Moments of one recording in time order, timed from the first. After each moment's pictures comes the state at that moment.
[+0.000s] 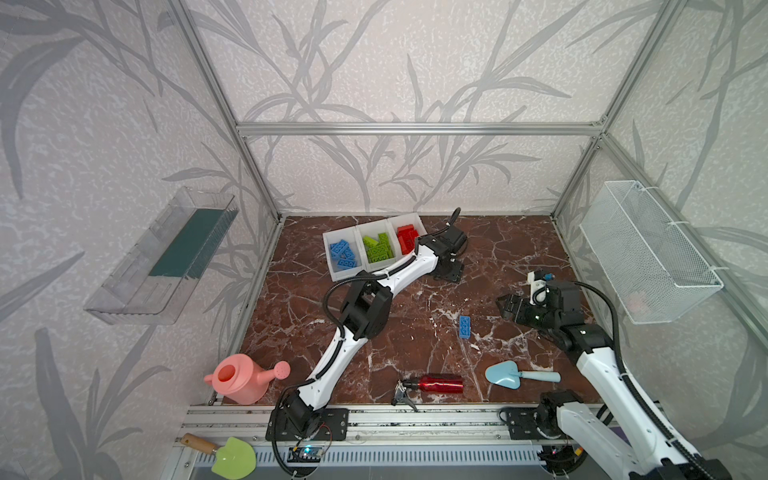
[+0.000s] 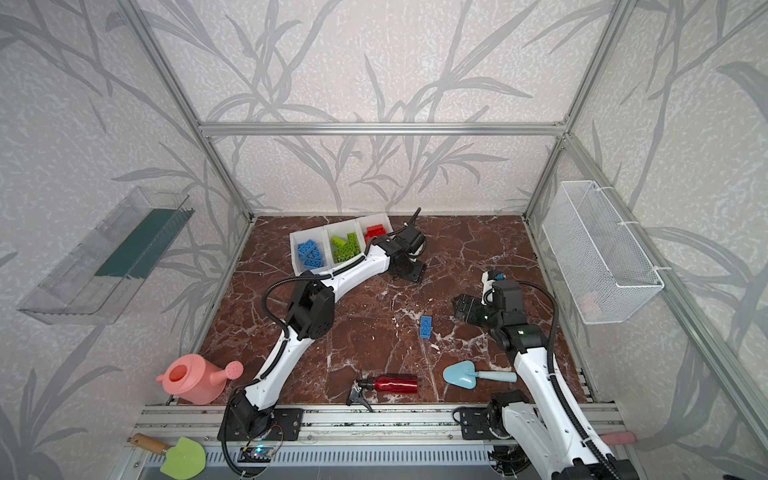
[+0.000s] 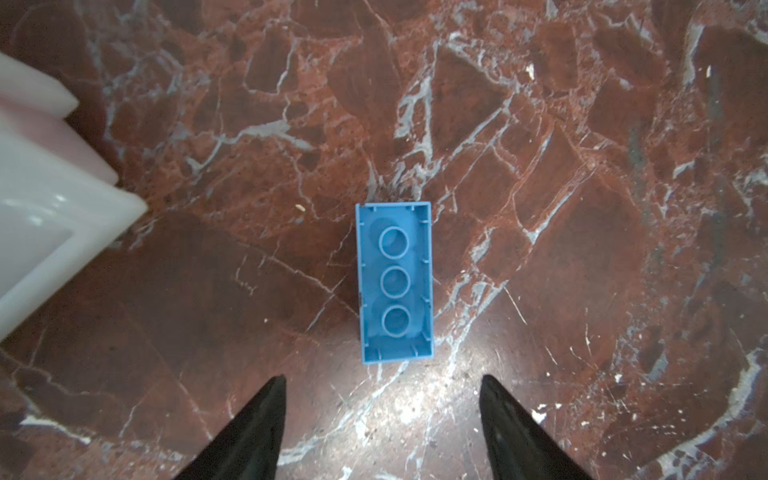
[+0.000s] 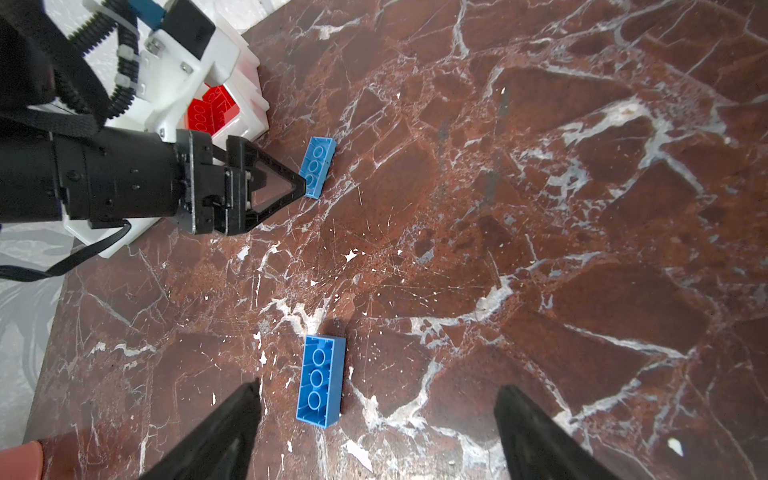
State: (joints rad) left arm -0.75 2.51 2.29 -0.91 -0.02 -0.32; right arm 0.10 0.85 0.60 -0.51 -0.24 0.42
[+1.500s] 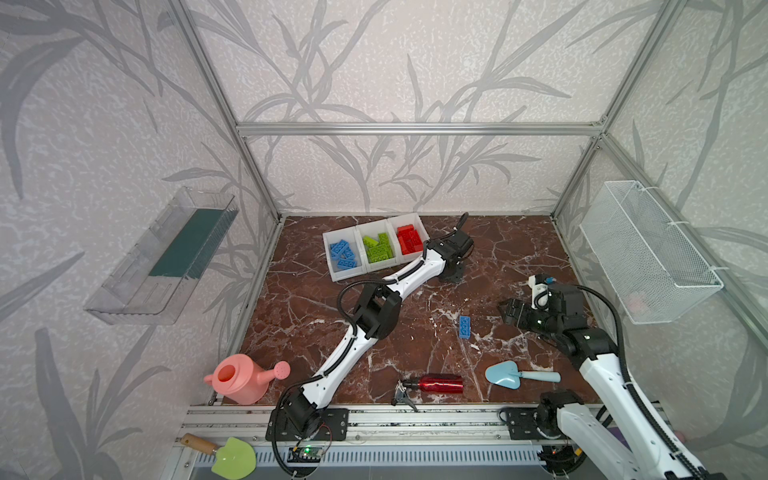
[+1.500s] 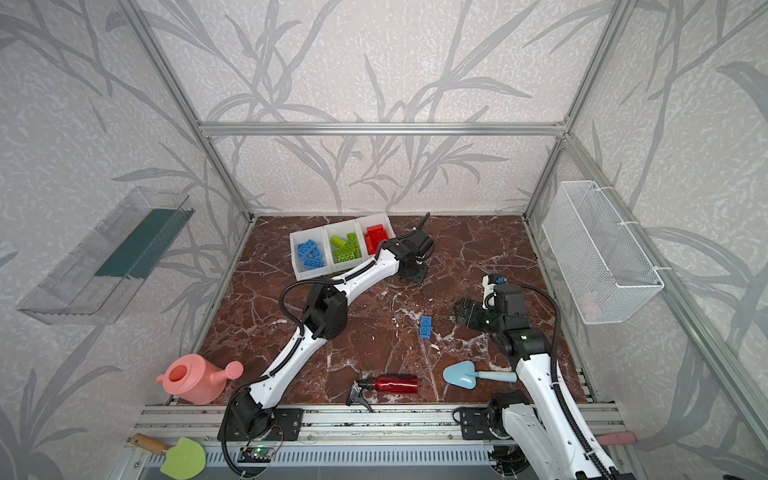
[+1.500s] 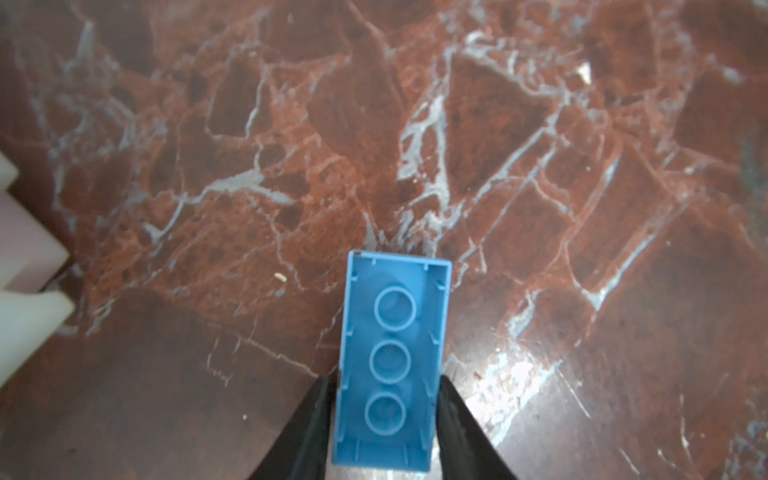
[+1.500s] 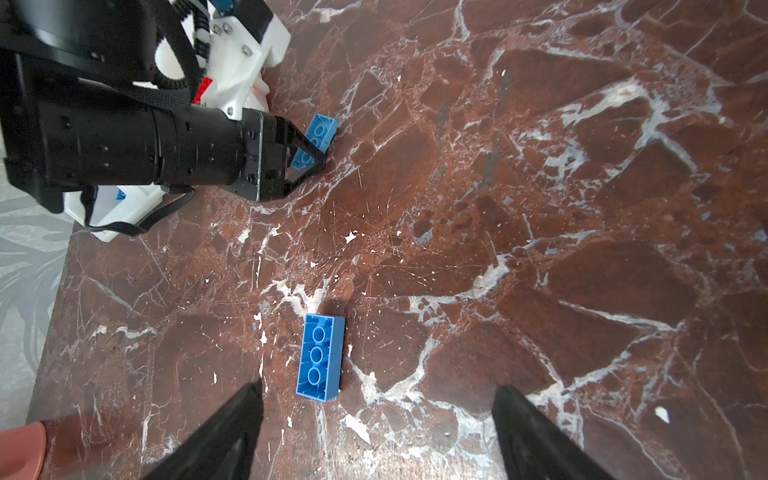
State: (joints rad) left arm -0.76 2.68 2.50 -0.96 -0.09 -0.26; right arm 0.10 0.80 0.60 -0.58 -0.25 0.40
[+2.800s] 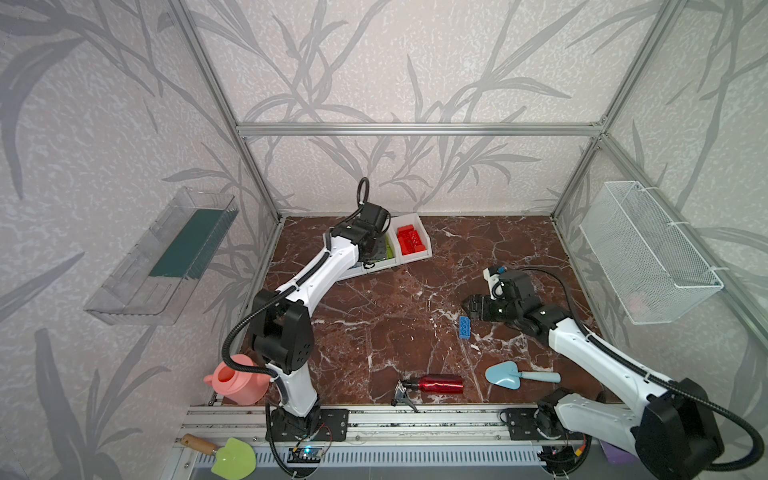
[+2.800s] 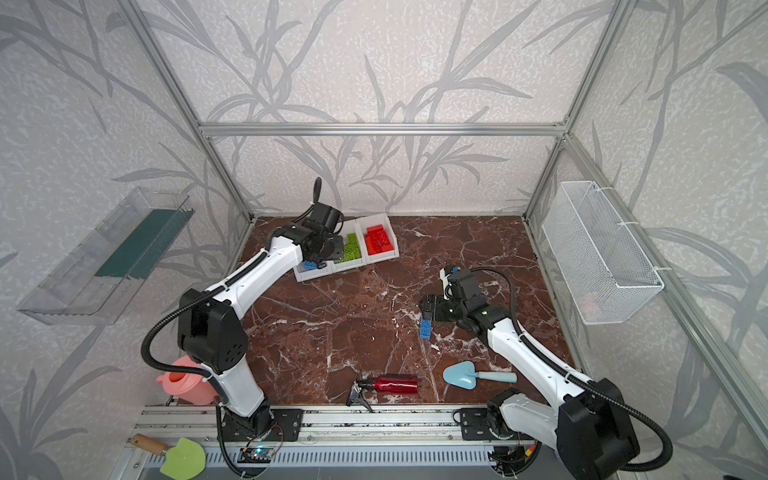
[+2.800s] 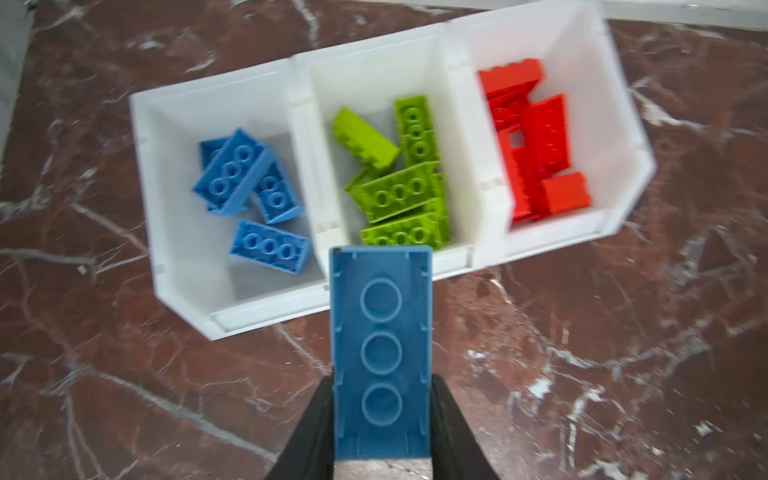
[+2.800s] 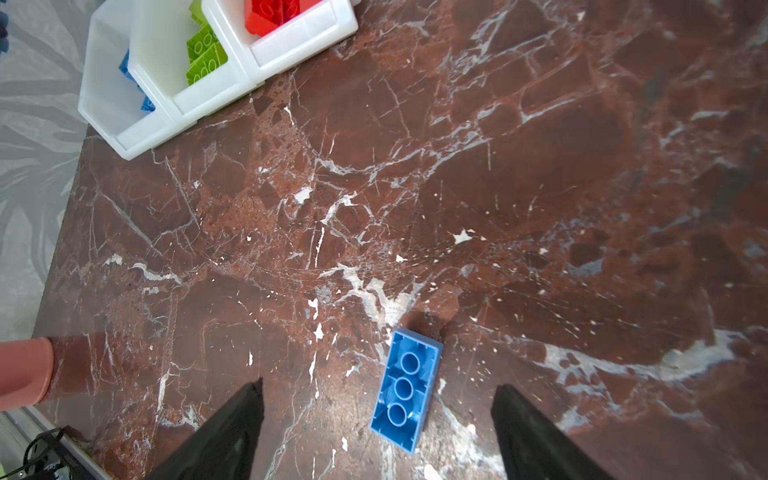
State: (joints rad) left arm -0.36 1.77 1.57 -0.83 -0.25 -0.43; right arm 0.45 1.17 0.71 -0.36 -0.17 0.47
